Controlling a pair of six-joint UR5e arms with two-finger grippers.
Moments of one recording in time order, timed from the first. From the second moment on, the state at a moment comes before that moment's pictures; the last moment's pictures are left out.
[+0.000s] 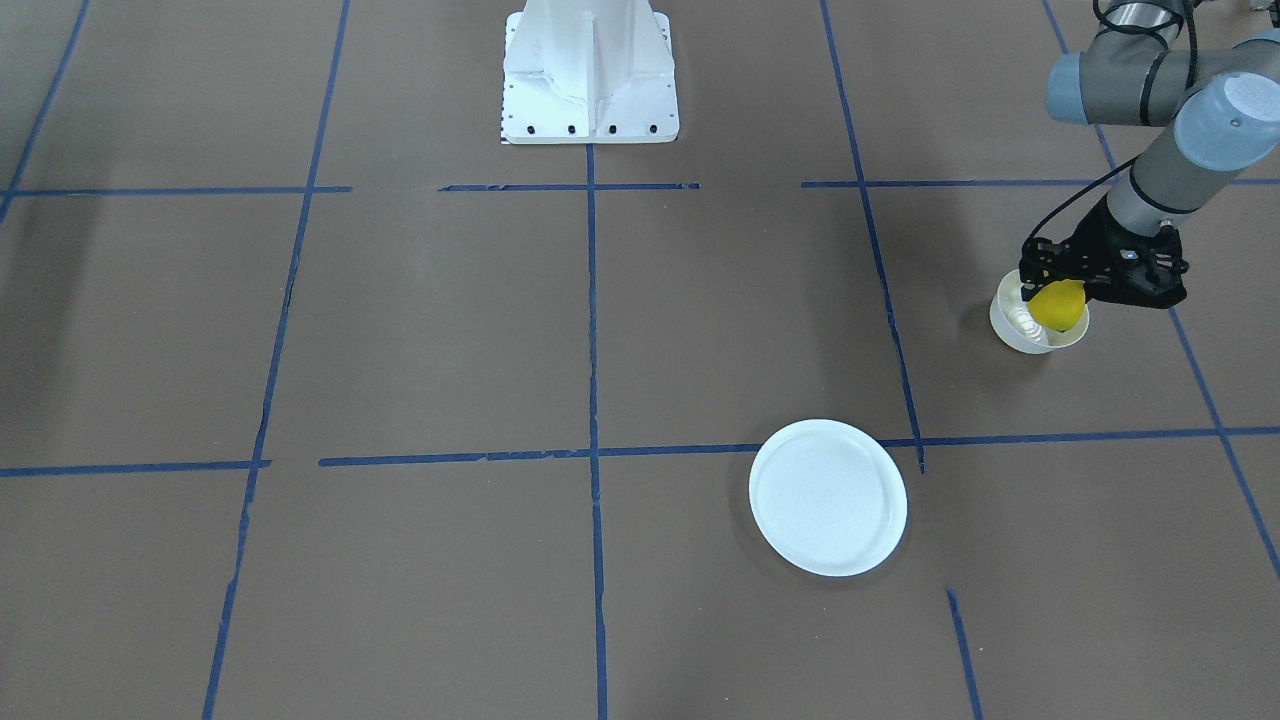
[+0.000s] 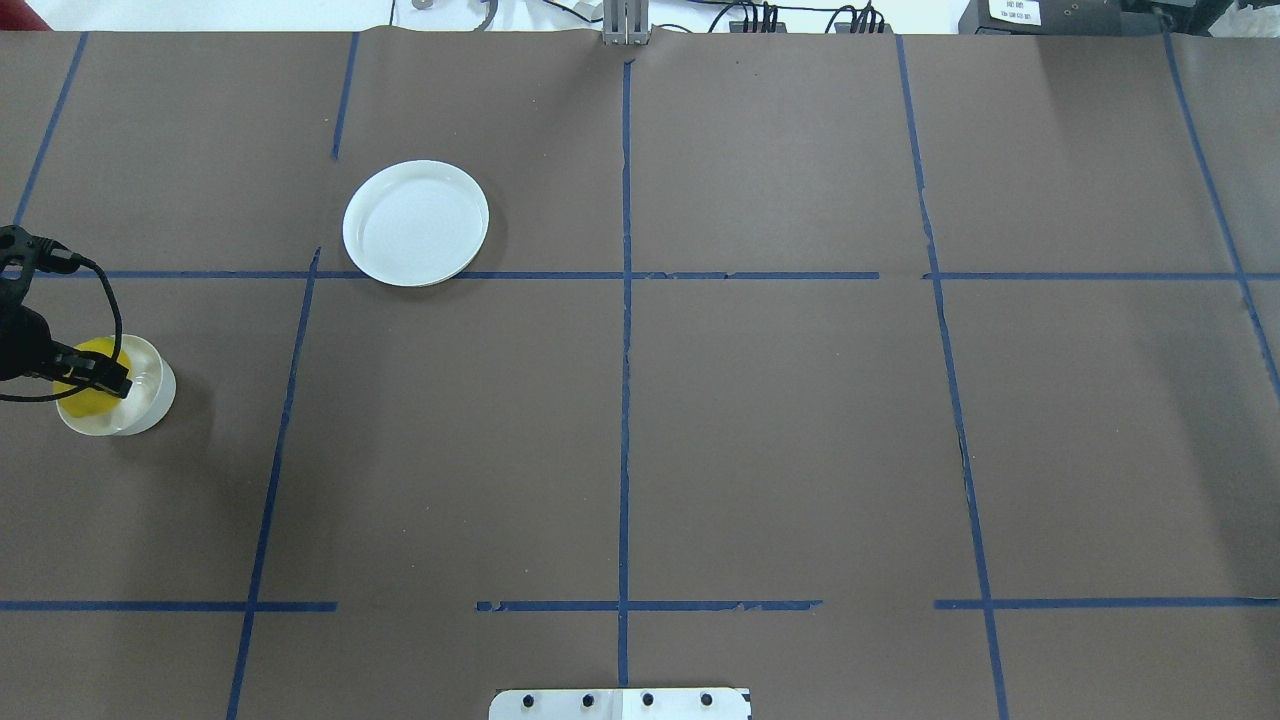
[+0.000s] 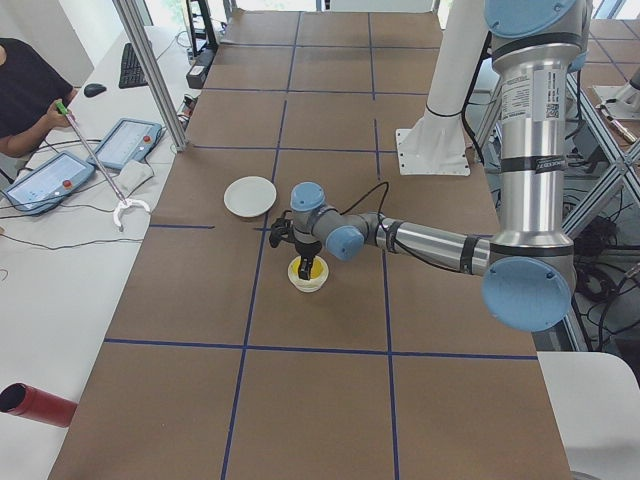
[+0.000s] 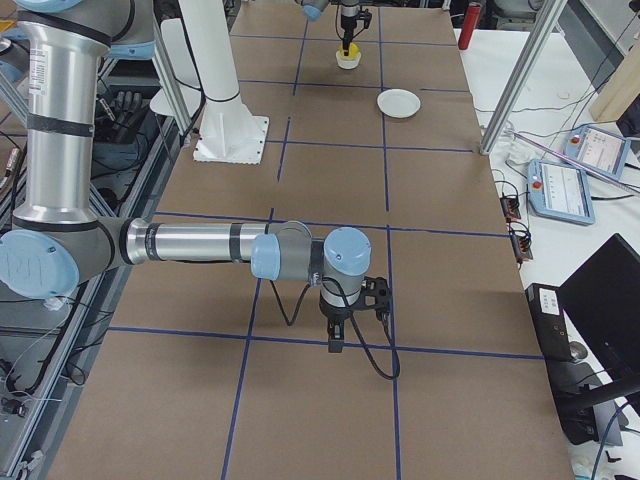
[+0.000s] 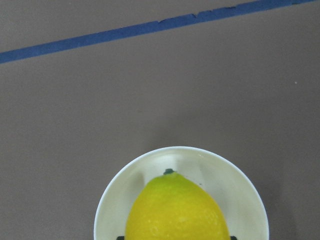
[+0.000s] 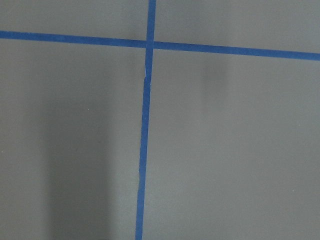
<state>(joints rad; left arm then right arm) -0.94 -1.50 -1.75 -2.00 -2.14 -0.62 1.54 -1.71 1.75 -1.64 2.28 -0.05</state>
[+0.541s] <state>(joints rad) -0.94 -1.50 -1.77 -2.00 -2.14 -0.61 1.54 -1.71 1.75 -1.64 2.28 -0.05</state>
